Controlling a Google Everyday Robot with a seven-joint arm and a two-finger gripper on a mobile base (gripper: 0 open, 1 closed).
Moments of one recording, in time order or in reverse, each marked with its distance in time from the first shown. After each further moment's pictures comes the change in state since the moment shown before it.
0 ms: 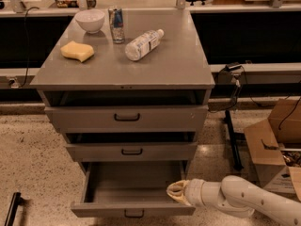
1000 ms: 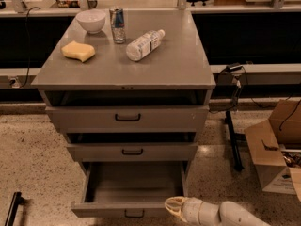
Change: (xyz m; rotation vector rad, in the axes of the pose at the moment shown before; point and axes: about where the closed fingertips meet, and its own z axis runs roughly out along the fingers) arm 0.073 0.036 0.049 0.059 -0.150 0.087
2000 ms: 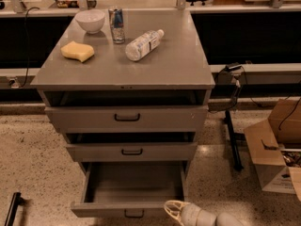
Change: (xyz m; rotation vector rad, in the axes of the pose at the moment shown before) arm 0.053 -0.005 0.027 0.091 -0.085 -0.098
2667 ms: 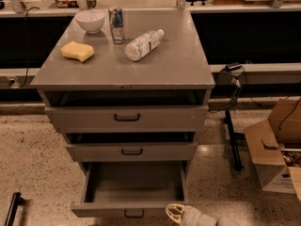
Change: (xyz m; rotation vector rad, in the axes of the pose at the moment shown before) arm 0.037 0.004 0.002 0.009 -0.018 -0.035
